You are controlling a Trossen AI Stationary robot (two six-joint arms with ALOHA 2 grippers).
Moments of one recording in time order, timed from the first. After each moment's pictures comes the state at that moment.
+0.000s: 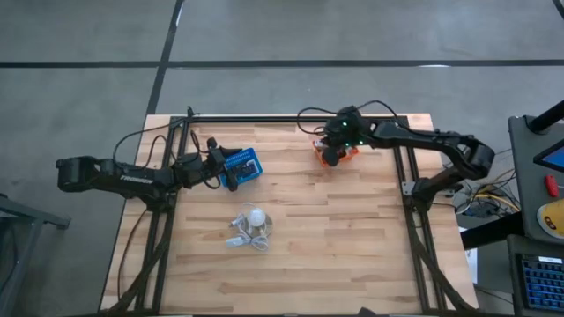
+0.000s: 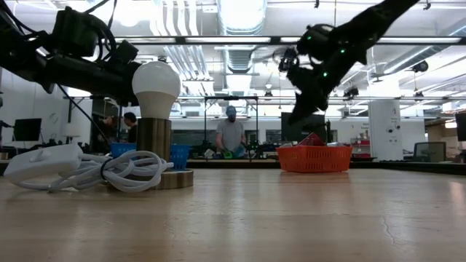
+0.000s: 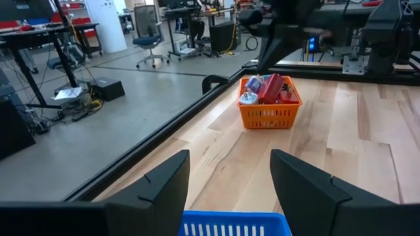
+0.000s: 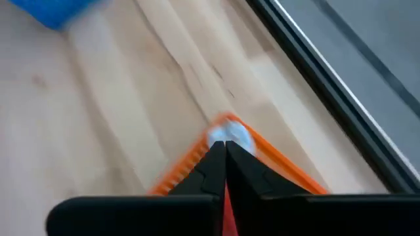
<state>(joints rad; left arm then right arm) 0.26 1.10 0.16 0.78 -0.25 0.07 -0.56 1.45 0.89 -0.23 -0.06 -0.05</state>
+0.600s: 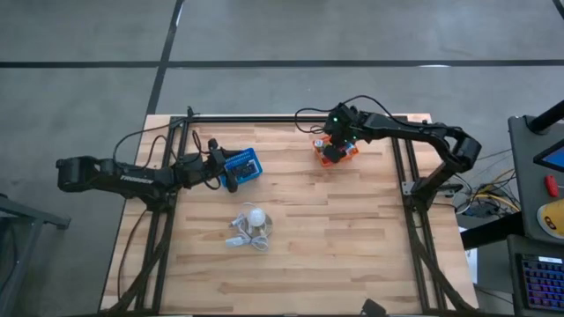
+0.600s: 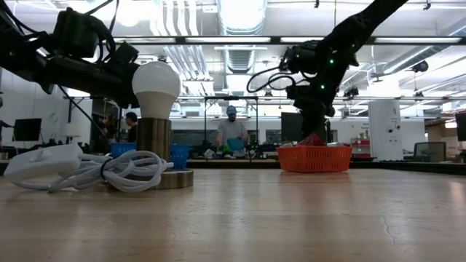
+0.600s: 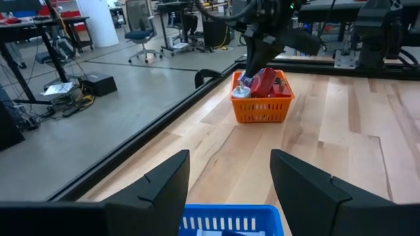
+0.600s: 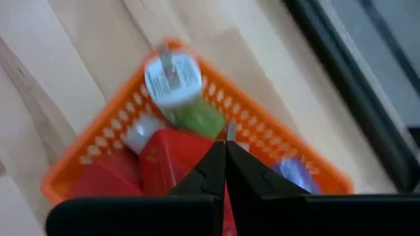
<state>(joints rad) 0.26 1.10 0.16 0.76 -0.22 0.06 -0.61 1.59 1.02 -0.51 0.07 -0.08</state>
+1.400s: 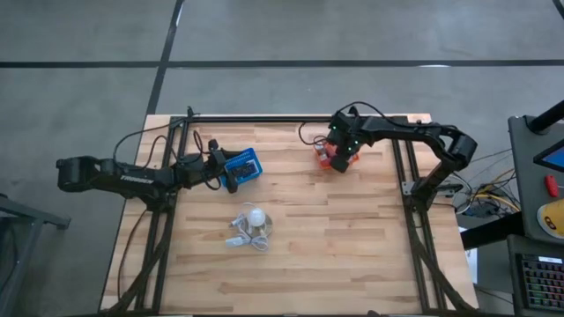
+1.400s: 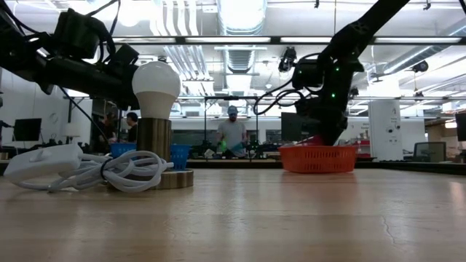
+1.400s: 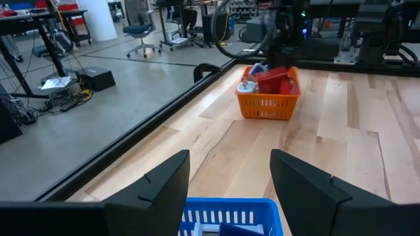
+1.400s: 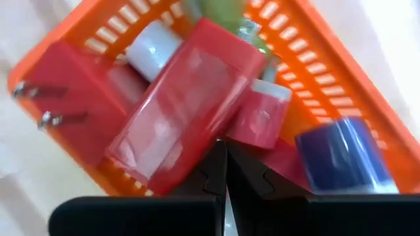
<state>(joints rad) 0.26 1.10 0.16 0.74 -0.22 0.04 -0.60 1.63 0.99 -0.66 -0.02 -0.07</state>
